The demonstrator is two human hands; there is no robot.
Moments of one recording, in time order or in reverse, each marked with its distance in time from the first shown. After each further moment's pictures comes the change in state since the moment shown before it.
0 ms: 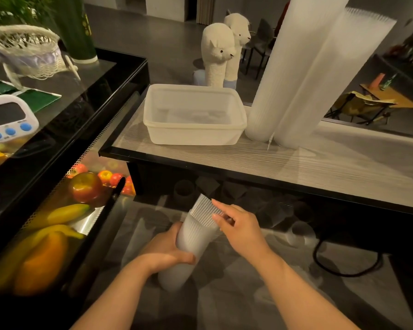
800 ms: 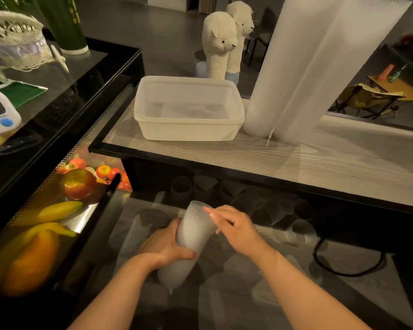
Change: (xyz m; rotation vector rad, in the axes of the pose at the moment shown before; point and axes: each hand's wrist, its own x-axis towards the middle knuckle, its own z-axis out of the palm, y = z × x) left_hand 0.014 0.008 0.008 0.051 0.019 -0.052; right_hand 0.009 0.028 0.001 0.234 -0.176 0.029
